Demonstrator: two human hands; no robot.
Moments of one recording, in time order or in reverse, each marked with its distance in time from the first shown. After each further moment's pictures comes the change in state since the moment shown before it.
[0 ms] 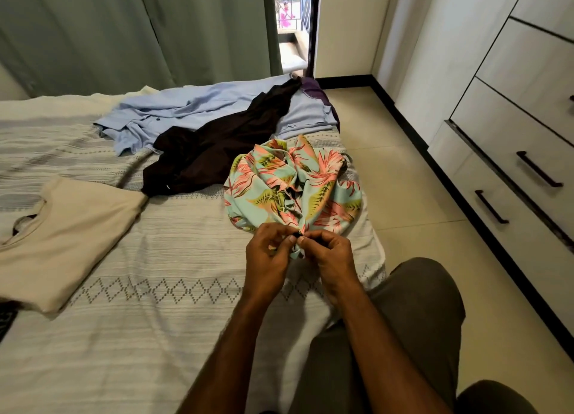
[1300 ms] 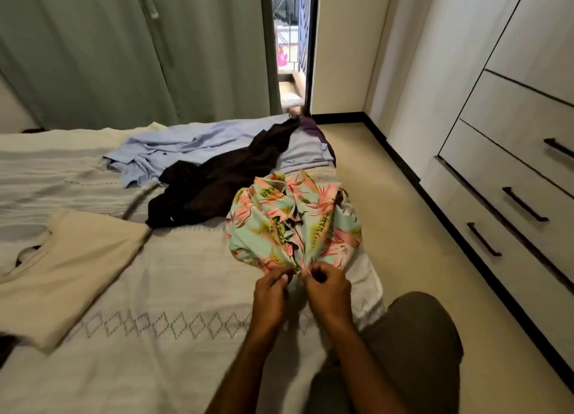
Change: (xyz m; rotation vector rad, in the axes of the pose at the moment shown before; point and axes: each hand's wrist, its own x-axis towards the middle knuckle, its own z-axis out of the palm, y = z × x) left_hand 0.000 -0.014 0.012 -0.159 -0.025 -0.438; right_hand 0.010 0.005 0.006 -0.600 0.208 -0.009
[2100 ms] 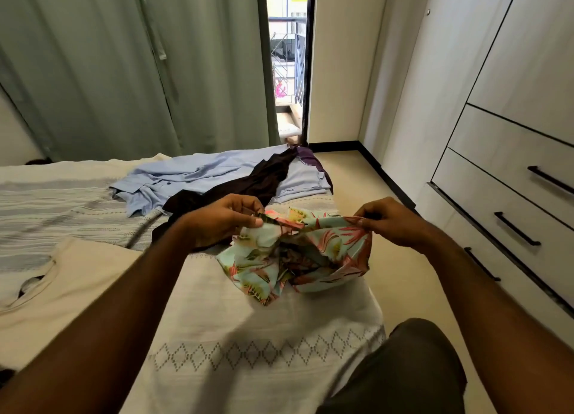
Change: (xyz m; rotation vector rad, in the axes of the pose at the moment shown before) left_hand 0.113 0.186 -0.103 0.145 -0.819 0.095; right_hand 0.114 -0.118 -0.157 -0.494 -0.357 -0.400
